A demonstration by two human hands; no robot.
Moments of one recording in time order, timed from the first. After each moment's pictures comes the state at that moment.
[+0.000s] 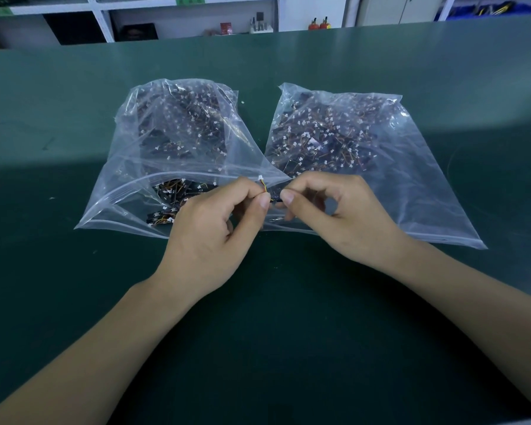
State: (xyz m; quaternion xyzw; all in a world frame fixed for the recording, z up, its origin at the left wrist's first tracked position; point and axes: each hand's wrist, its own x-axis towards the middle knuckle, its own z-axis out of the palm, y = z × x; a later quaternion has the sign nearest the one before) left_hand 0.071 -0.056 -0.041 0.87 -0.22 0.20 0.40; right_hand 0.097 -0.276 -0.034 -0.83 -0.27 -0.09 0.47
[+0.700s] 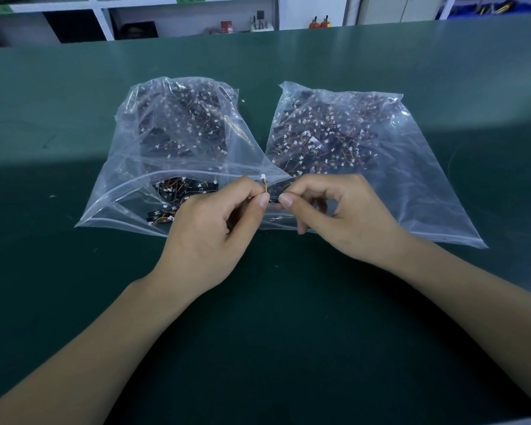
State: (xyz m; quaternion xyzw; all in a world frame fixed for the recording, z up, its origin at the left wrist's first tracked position) left_hand 0.071 -0.053 -0.040 0.87 -0.24 0.19 0.39; right_hand 0.098 -0.278 -0.037 -0.83 -0.30 -0.08 0.47
